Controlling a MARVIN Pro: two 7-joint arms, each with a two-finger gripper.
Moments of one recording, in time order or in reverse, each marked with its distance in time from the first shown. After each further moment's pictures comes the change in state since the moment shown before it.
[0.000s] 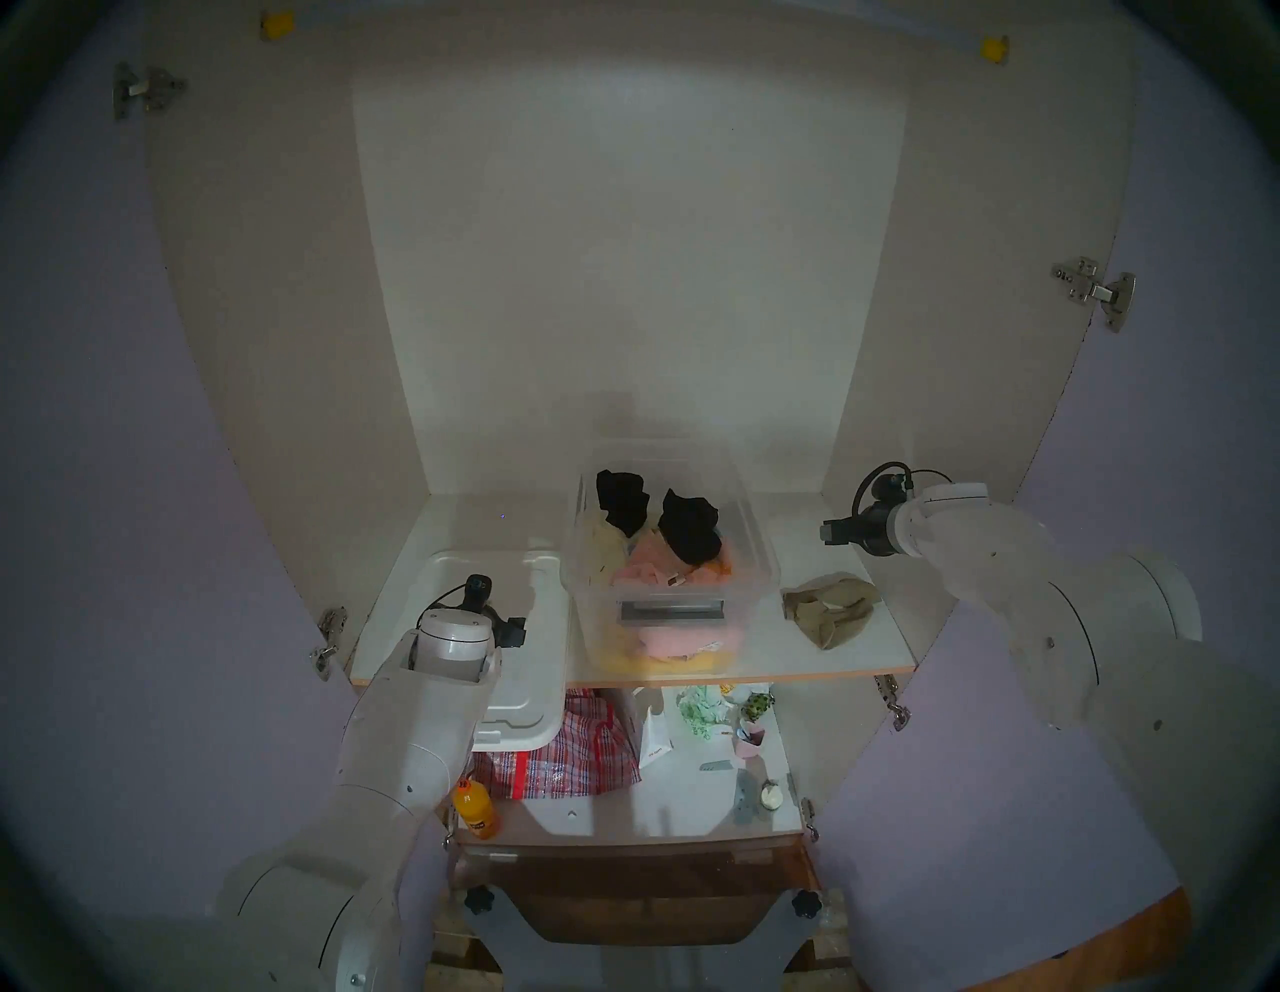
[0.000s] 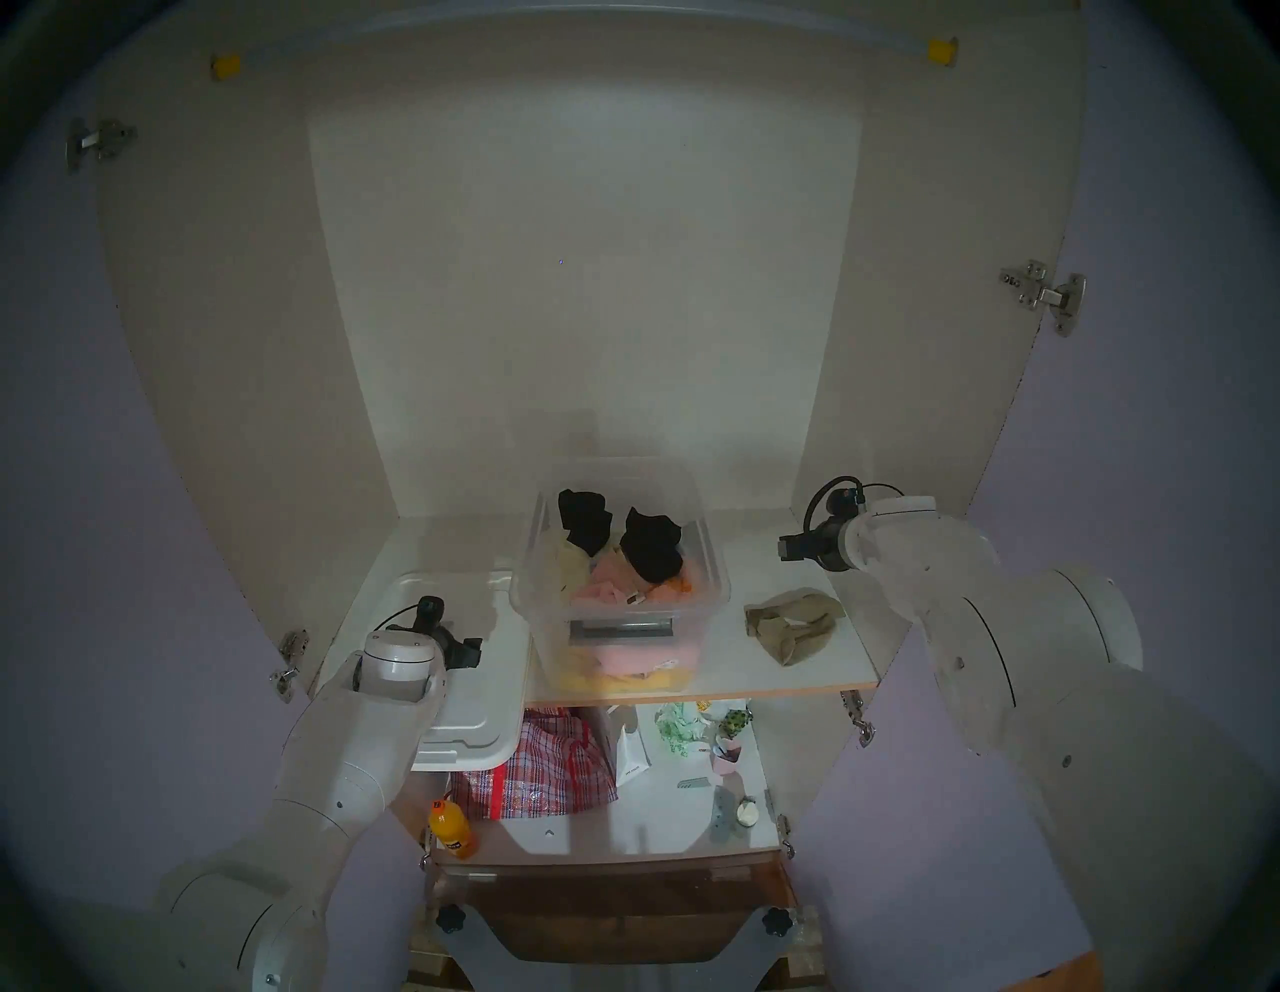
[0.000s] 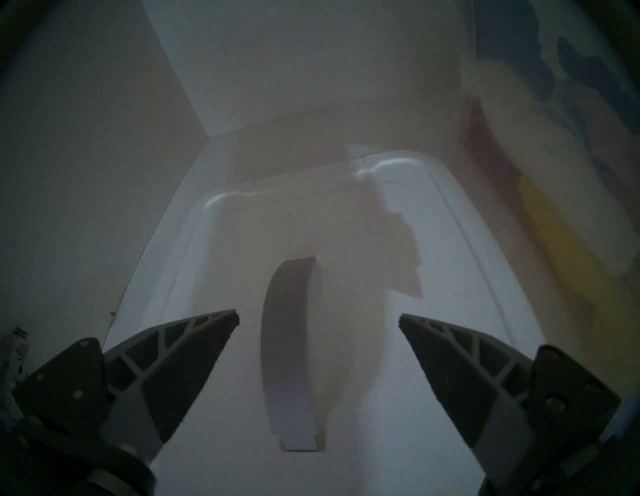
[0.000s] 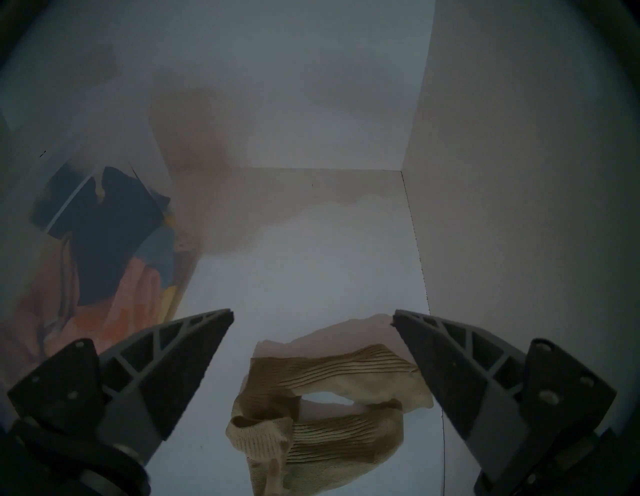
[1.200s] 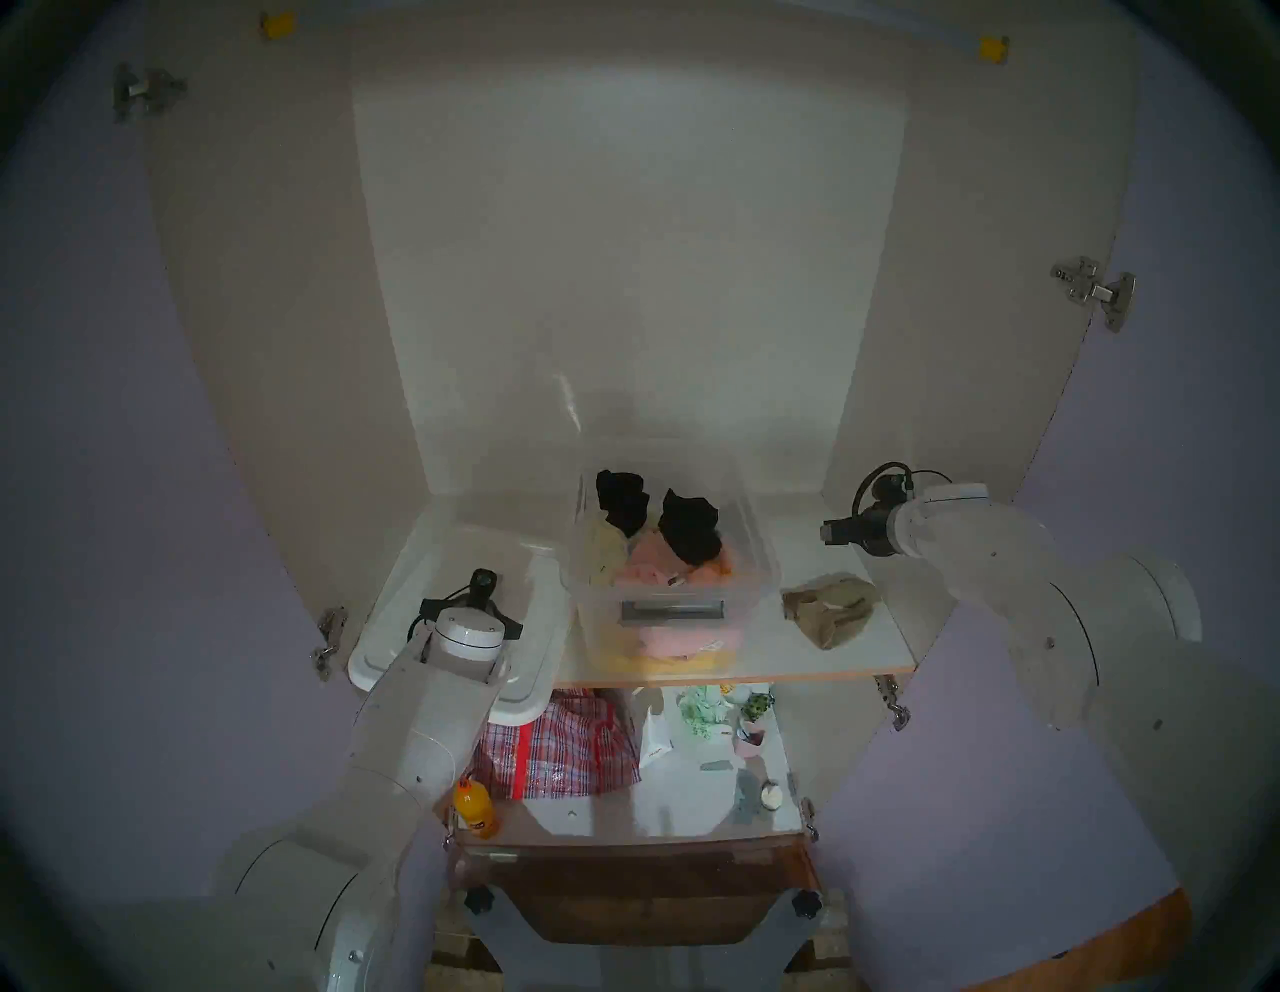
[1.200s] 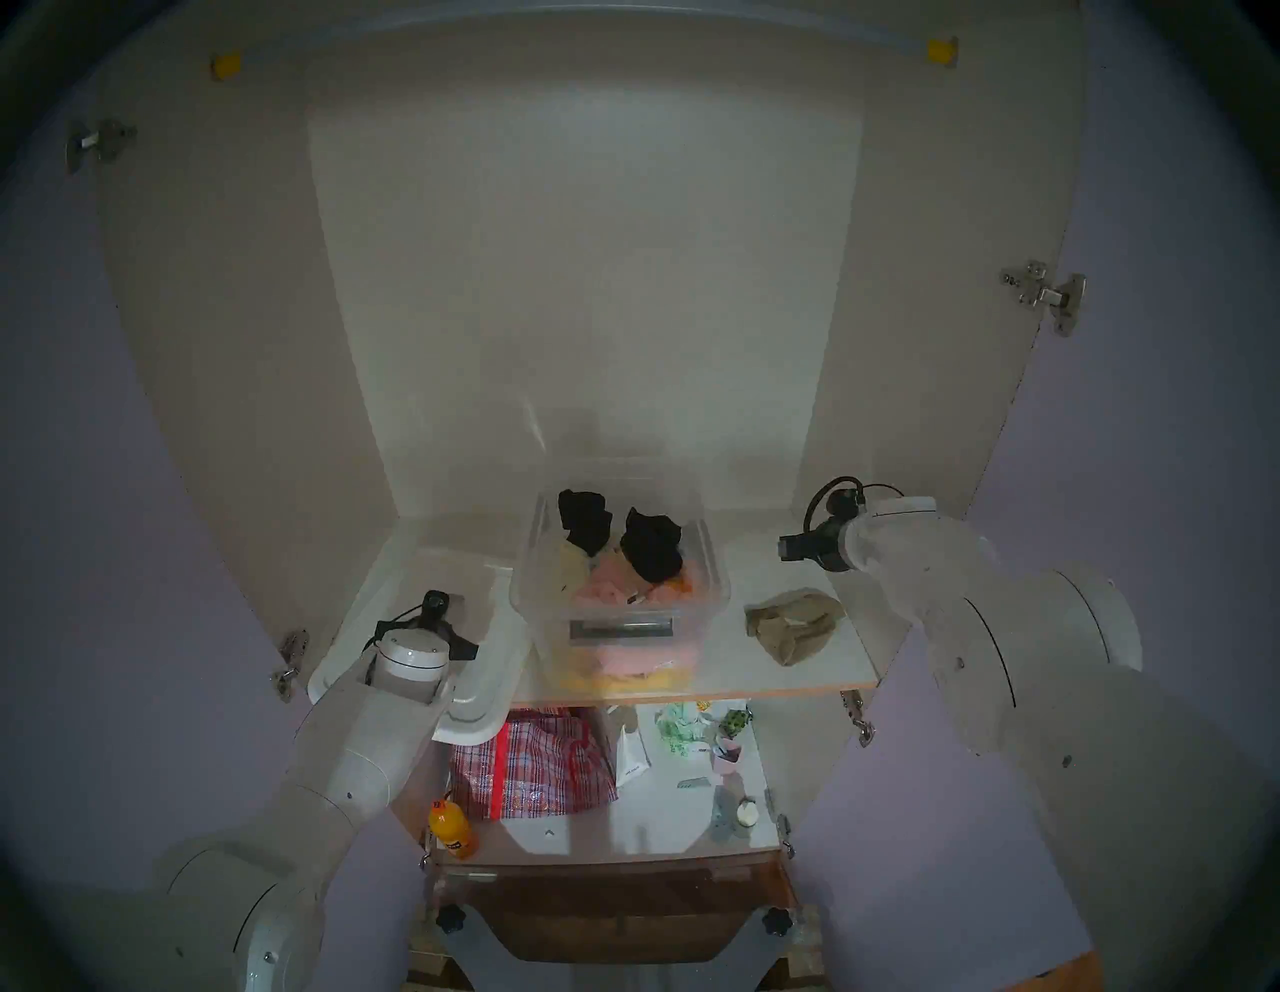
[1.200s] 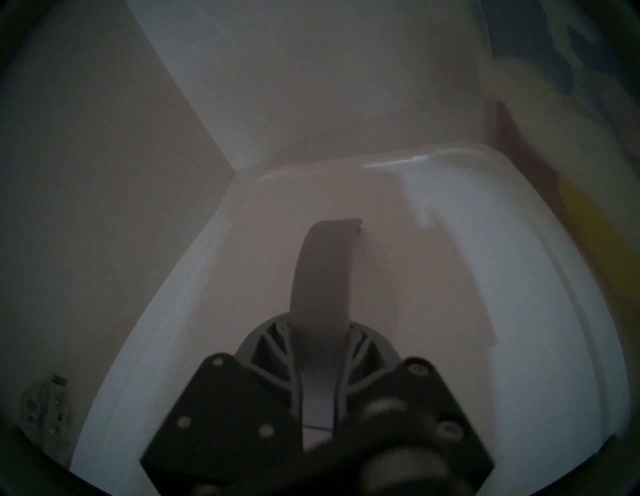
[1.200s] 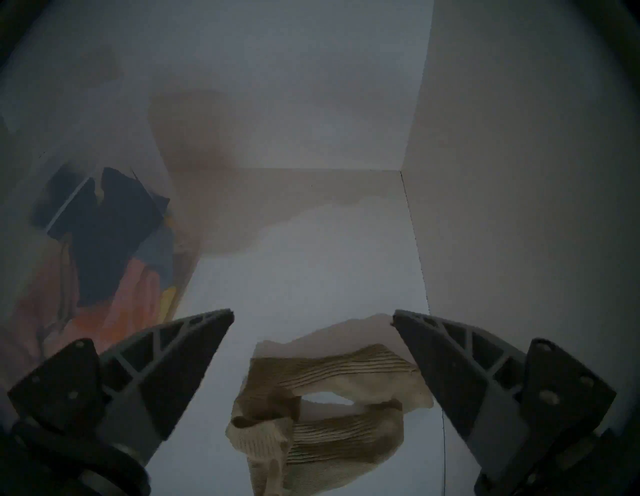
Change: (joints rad) left arm -0.061 0.016 0.097 0.068 0.058 -0.115 0.105; right arm -0.001 0.000 0.004 0.000 0.000 -0.001 -0.002
